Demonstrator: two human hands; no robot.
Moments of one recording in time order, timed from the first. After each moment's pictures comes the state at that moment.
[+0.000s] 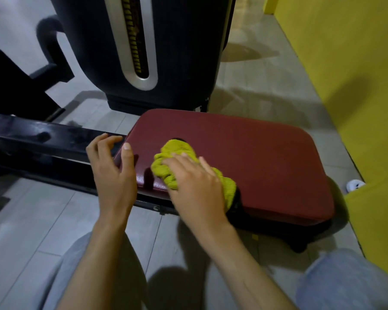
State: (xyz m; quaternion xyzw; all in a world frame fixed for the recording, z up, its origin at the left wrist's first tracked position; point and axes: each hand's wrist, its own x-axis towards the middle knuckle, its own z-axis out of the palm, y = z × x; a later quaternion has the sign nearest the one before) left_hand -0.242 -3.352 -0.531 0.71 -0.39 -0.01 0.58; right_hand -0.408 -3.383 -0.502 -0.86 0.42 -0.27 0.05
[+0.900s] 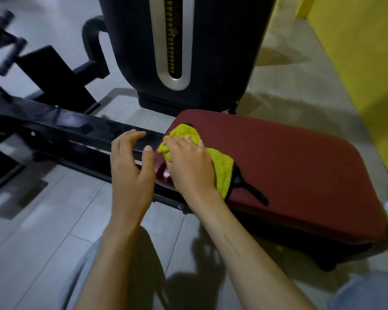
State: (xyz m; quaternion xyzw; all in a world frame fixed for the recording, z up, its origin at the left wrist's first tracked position) left_hand -0.224 -3.306 -0.499 0.72 -0.40 -0.02 0.56; right_hand -0.303 -3.401 -0.503 -0.90 0.36 -0.23 0.01
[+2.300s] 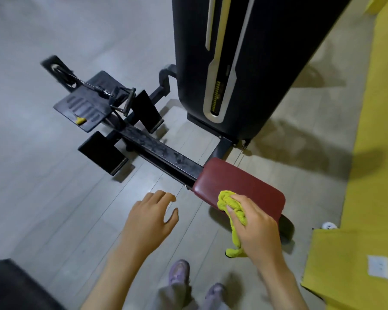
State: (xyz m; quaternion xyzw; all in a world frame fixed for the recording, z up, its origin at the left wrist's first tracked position) left_hand -0.253 -3.132 0.032 0.86 -0.48 -0.11 0.13; right_hand -0.467 -3.288 0.036 -0.86 0.39 -0.16 0.29
